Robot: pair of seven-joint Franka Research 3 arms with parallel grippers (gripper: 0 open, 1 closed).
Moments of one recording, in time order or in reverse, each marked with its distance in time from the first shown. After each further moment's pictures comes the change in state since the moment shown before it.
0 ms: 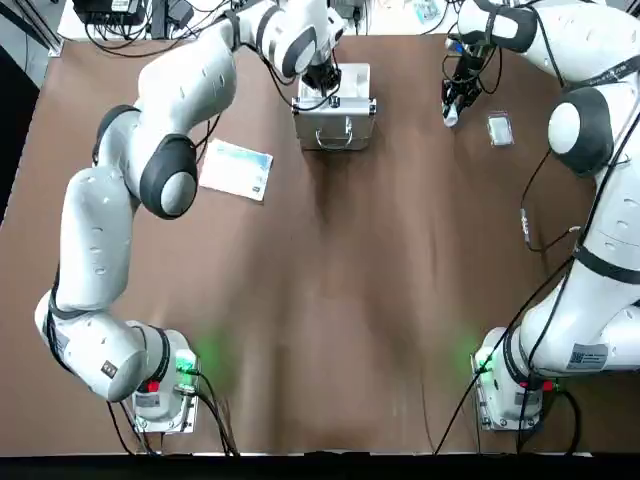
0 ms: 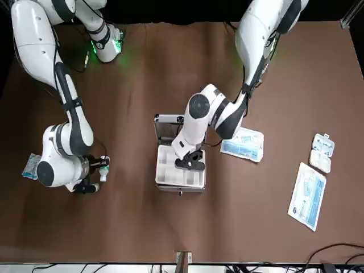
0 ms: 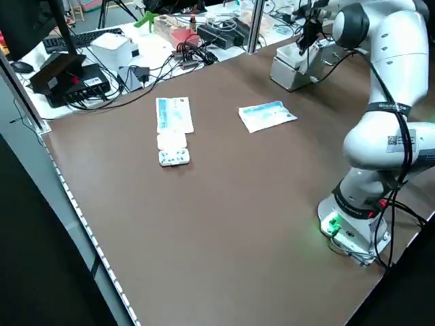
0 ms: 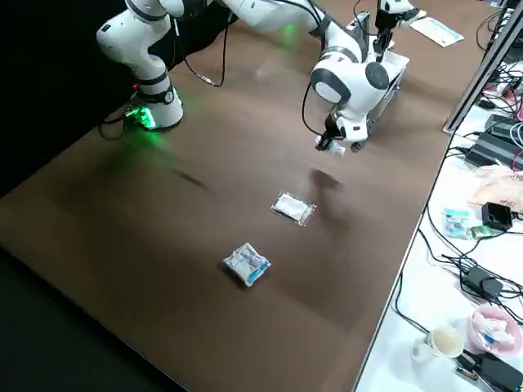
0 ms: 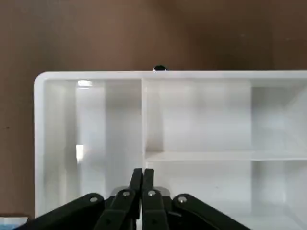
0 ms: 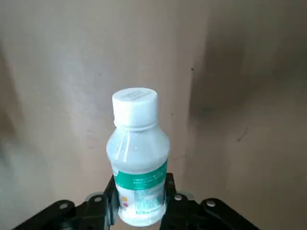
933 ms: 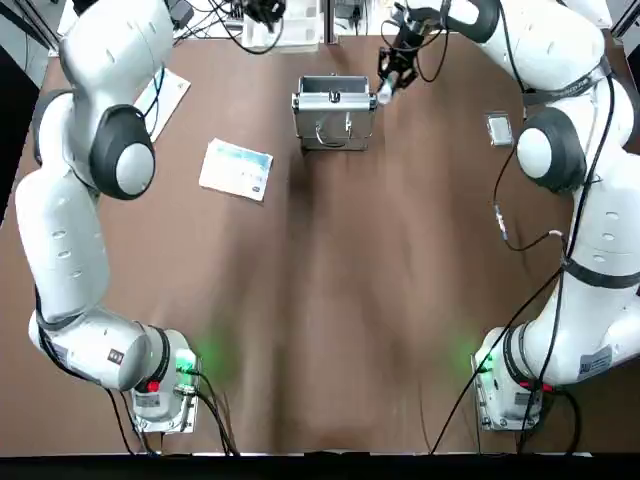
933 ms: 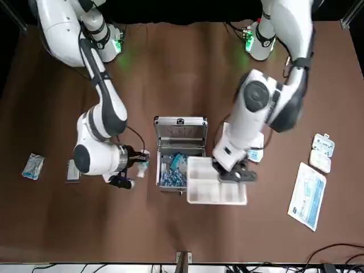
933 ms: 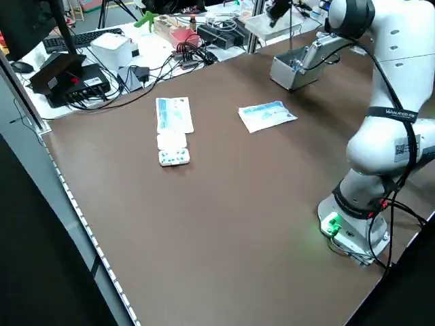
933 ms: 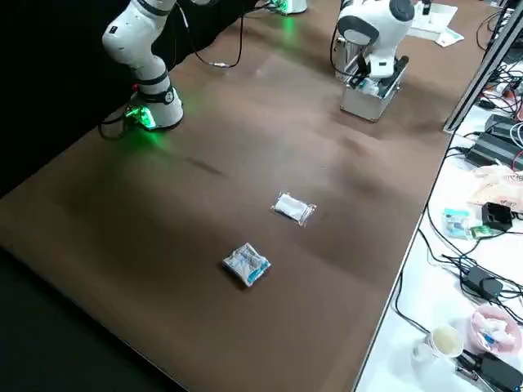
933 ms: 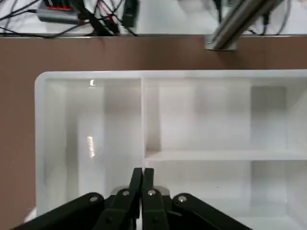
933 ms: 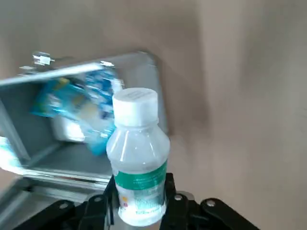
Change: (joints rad) left arm 0.238 -0.184 0.004 -0.005 0.001 -0.147 0.162; right arm 0.281 -0.002 0.008 0.165 0.288 0.069 0.352
